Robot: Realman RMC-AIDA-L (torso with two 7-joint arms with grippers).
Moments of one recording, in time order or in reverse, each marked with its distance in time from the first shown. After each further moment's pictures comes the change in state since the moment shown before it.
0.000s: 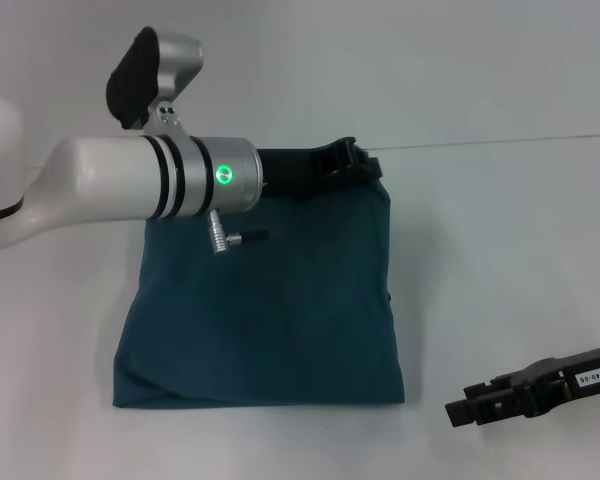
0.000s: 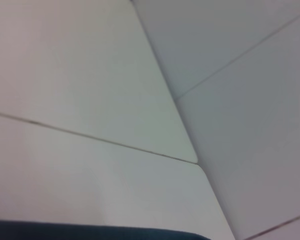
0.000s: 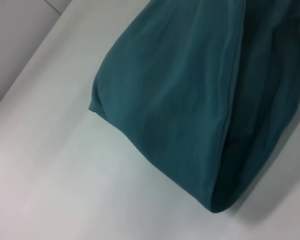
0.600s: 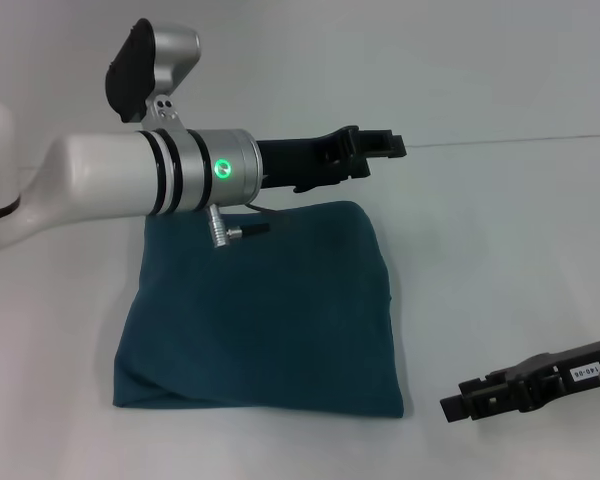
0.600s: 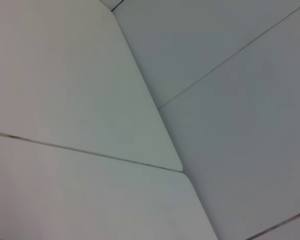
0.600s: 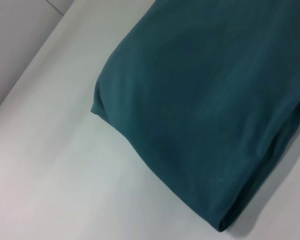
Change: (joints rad) left arm 0.007 0.003 0.004 0.000 -0.065 0.017 0.060; right arm 0.016 -0.001 0.000 0.010 0.000 0.003 0.004
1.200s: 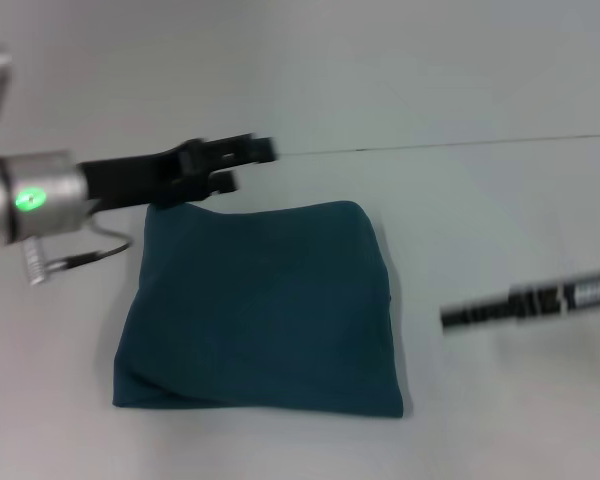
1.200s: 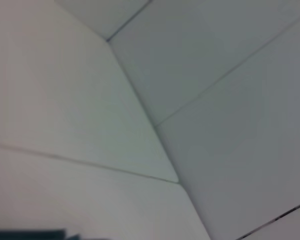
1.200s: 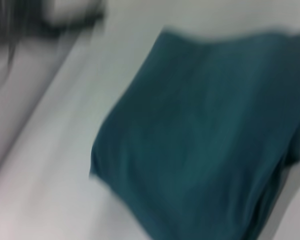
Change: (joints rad) left arm 0.311 0.064 -0.035 0.344 0.007 0.345 -0.057; right arm 0.064 -0.031 0.105 -0.013 0.022 -0.005 0.161
